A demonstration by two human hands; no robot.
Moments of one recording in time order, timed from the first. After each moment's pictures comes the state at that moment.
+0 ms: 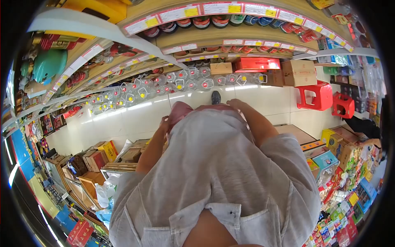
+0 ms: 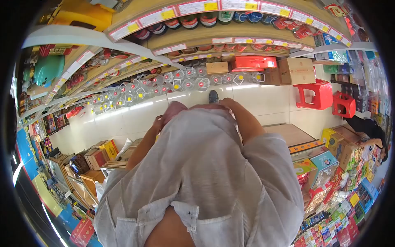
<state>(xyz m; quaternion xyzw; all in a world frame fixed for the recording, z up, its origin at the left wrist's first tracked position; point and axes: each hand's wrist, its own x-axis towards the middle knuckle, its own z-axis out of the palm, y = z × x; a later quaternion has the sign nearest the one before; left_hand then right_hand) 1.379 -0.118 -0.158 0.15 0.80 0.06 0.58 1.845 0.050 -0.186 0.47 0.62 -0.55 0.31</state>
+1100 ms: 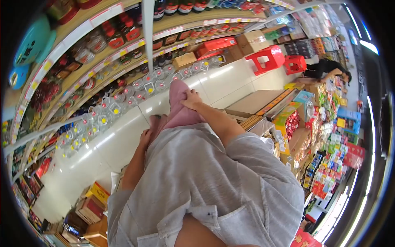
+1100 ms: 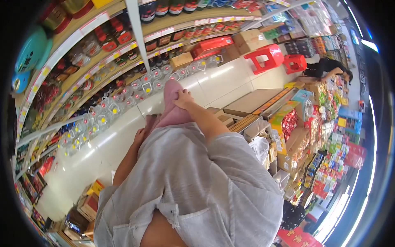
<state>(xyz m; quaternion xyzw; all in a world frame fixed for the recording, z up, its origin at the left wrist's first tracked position) 1.184 -0.213 -0.259 0.43 0.67 0.06 0.60 1.568 -0.078 -0.095 0.76 0.53 -0.37 0.09</state>
